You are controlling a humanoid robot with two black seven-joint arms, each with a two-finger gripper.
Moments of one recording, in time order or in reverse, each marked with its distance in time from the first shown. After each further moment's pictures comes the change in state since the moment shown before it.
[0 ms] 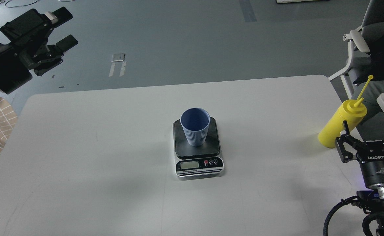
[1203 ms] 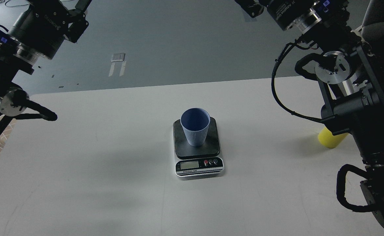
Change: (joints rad) left arm -0.075 -0.485 -0.141 0.345 -0.230 0.075 0.000; right arm 1.075 0.042 -0.429 -0.232 -0.782 -0.119 0.012
